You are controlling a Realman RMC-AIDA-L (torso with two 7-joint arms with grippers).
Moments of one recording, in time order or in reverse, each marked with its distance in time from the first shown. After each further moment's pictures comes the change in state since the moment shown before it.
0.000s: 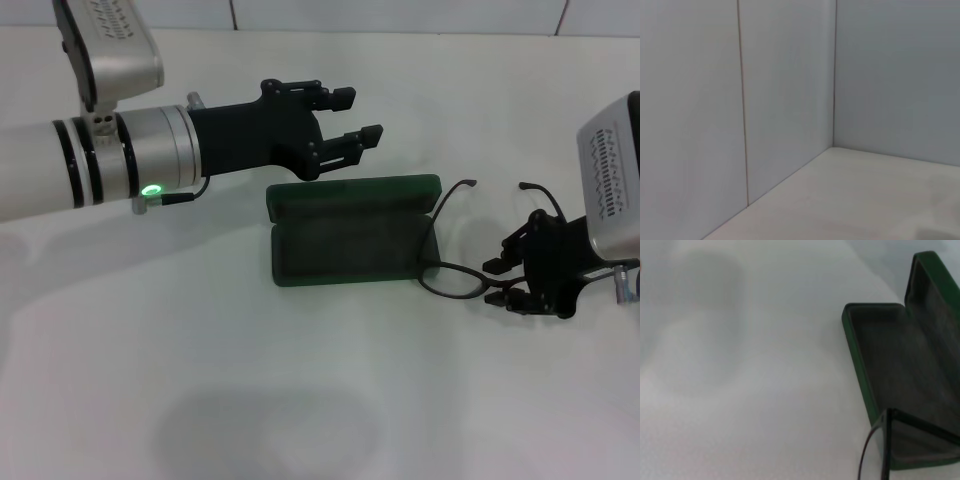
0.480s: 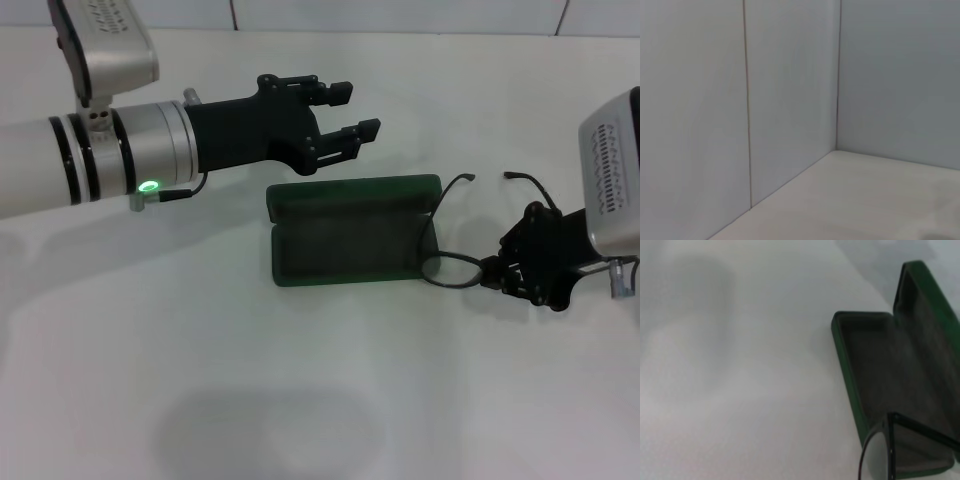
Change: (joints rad) left arm -0.002 0.000 -0.012 0.000 -0.001 0.003 -0.006; right arm -0.012 0.002 -0.001 -0.010 0.022 0.027 -0.010
